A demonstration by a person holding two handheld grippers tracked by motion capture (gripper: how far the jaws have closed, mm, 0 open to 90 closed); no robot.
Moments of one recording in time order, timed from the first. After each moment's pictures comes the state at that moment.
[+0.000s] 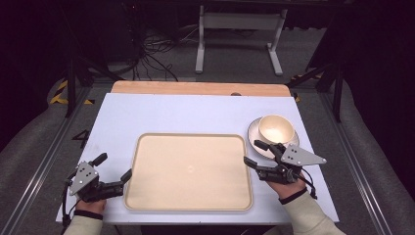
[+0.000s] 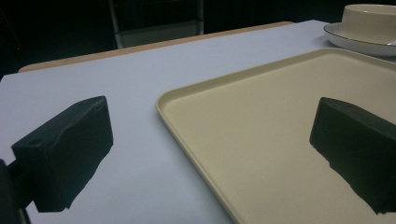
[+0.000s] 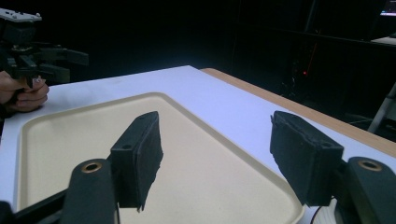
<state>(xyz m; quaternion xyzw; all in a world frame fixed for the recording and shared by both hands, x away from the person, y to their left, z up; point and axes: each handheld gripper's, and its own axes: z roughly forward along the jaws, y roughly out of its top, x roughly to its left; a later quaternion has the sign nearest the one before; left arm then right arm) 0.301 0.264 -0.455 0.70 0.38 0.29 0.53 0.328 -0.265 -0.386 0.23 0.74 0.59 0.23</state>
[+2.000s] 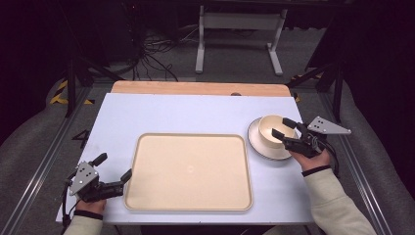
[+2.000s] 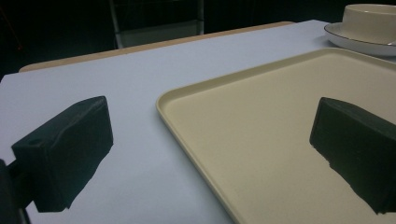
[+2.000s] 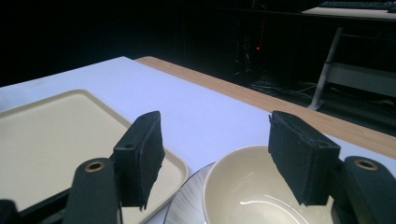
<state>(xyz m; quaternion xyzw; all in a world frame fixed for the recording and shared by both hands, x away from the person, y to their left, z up) 0.301 0.264 -0.455 0.70 0.38 0.29 0.53 0.393 -0.347 -0.372 0.32 0.73 0.55 0.26</state>
